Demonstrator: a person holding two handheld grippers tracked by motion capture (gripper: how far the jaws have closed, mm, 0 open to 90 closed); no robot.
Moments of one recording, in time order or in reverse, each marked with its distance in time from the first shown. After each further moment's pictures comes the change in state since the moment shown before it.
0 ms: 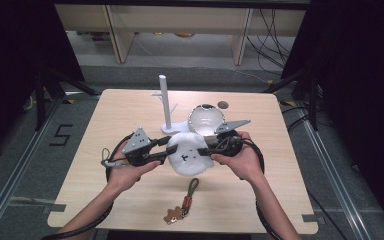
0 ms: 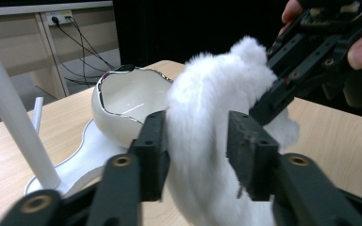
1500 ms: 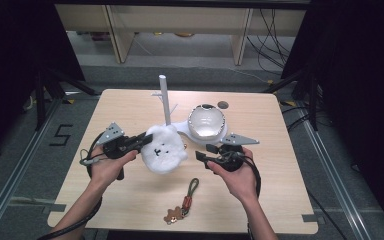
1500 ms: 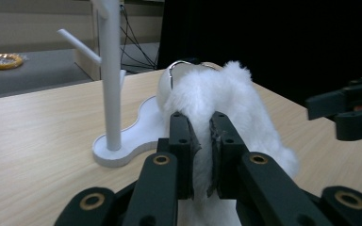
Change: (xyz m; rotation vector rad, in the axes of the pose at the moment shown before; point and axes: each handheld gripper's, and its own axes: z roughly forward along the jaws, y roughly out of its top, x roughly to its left) left arm 0.039 -0.009 -0.033 -0.029 0.133 -0.183; right arm 0.029 -0.029 0.003 -0.239 -0.141 0.187
